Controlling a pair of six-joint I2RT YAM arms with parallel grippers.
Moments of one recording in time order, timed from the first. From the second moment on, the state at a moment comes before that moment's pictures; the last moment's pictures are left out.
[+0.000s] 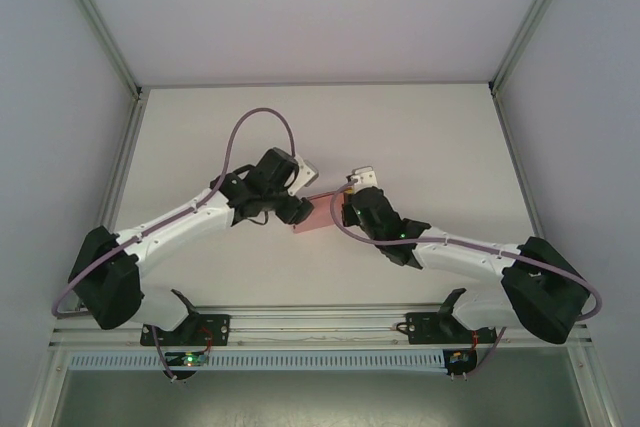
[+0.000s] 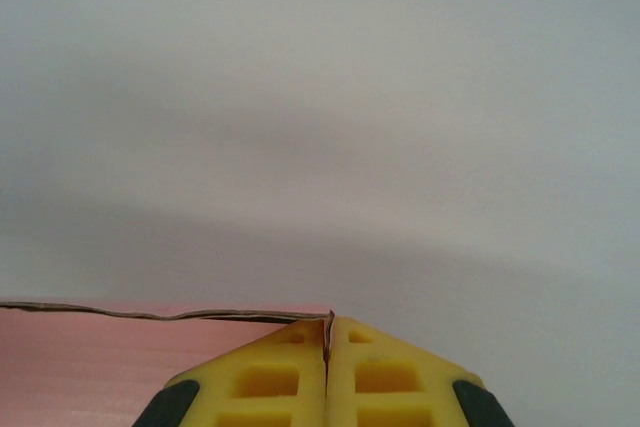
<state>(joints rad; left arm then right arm) -0.70 1.41 1.03 -0.57 0.02 0.02 0.83 1.30 0.59 0.13 0.41 0.35</state>
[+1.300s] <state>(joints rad) -0.71 1.40 1.08 -0.68 -0.05 -0.33 0.85 1.31 0.65 -0.01 0.45 0.39</state>
